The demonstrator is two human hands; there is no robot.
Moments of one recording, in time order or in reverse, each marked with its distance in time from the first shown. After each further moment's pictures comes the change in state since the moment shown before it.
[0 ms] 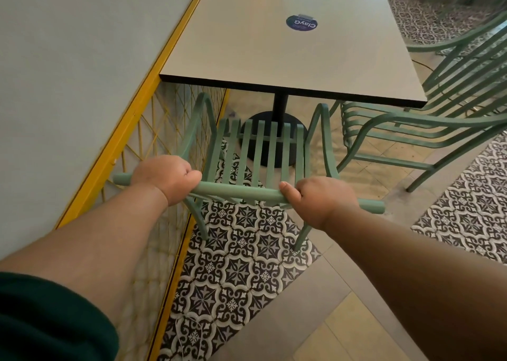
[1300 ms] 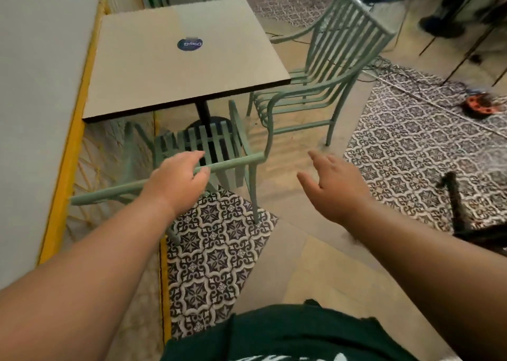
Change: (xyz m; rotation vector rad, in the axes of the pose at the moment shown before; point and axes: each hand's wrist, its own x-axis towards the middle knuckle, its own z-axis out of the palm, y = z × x) left_hand -0.169 0.149 -0.133 -0.387 -0.046 0.336; right_hand -0.279 0.065 -0.100 0.331 0.189 0.432
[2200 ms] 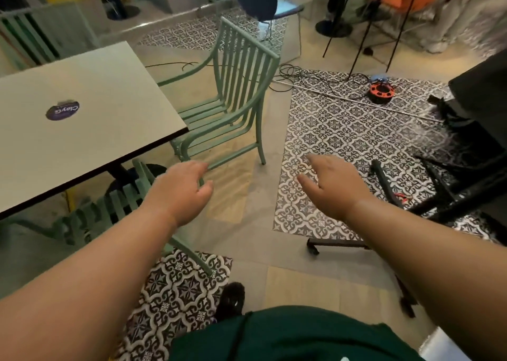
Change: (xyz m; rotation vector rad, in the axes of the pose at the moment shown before) left_hand 0.182 0.239 0.076 0.180 -0.108 0.468; right_hand 0.078 0.239 -0.094 -0.062 0.116 0.235
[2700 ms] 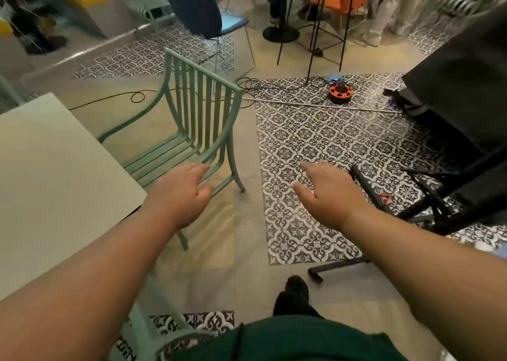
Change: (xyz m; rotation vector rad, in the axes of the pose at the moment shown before) left_hand 0.242 0.001 -0.026 0.069 -0.070 0.230; right_hand 0.154 0.033 -0.015 0.033 0.065 0.201
